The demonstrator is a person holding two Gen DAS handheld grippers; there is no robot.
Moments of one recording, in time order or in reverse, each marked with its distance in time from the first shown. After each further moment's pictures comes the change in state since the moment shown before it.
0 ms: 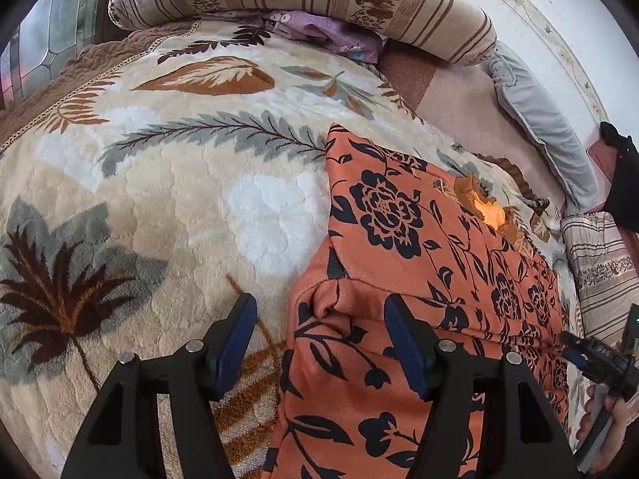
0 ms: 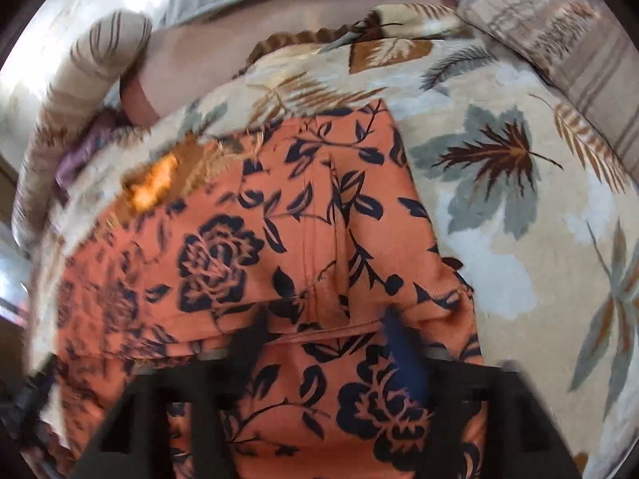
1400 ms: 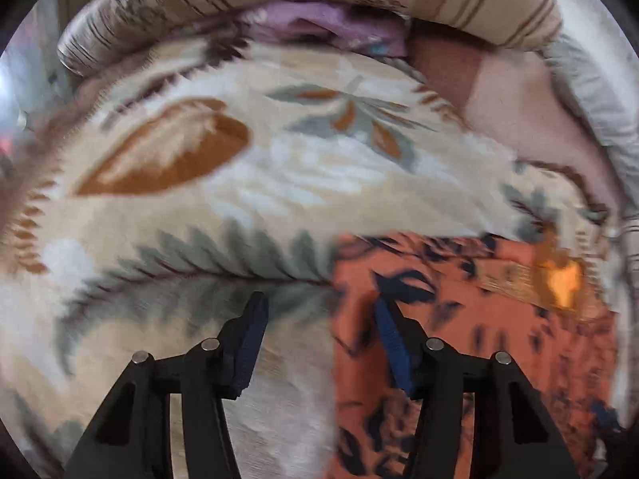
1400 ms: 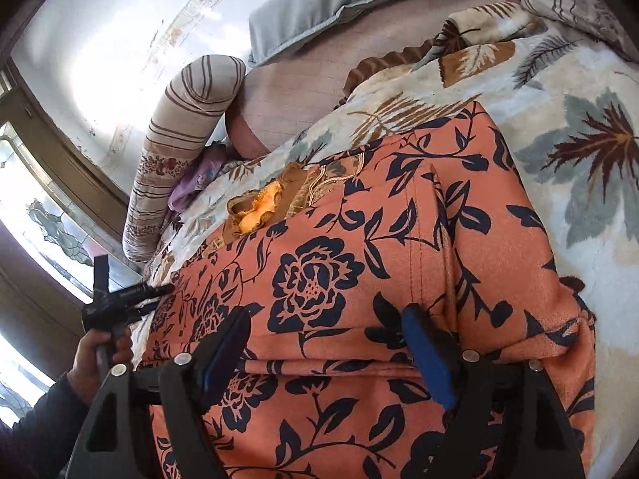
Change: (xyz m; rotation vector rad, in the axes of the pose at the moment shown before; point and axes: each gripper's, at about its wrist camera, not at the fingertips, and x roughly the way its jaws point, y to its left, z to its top) left arm 0.160 -0.008 0.103 0.108 0.062 0.258; right arm 0.035 -0.010 -0.017 -0.034 -0.145 0.488
